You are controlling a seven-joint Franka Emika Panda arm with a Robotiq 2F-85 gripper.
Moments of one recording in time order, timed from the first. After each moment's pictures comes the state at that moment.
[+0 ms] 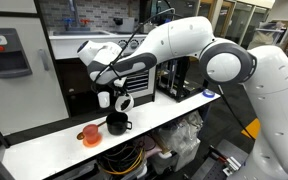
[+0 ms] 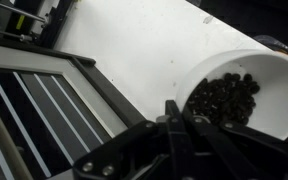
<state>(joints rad) 0.41 0.66 0.08 -1.25 -0.55 1.56 0.07</state>
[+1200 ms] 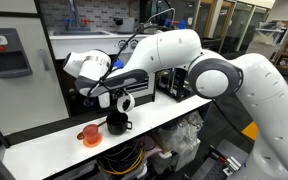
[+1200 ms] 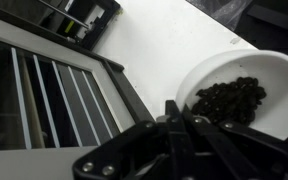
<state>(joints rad) 0.50 0.78 0.08 -1.09 -0.73 1.38 -0.01</state>
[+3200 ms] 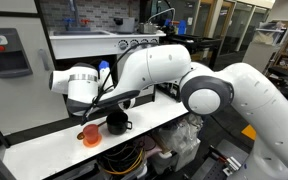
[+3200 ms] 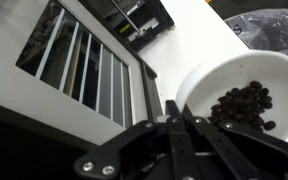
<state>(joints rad) 0.60 0.91 0.08 -0.97 -0.98 1.25 -0.31</state>
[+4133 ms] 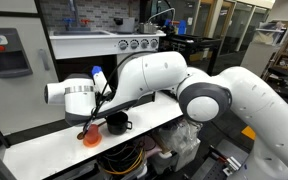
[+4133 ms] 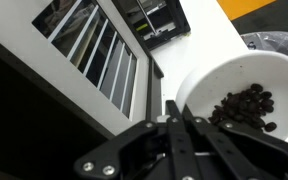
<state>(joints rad) 0.64 0.96 0.08 -0.97 -1.06 1.25 -0.47</state>
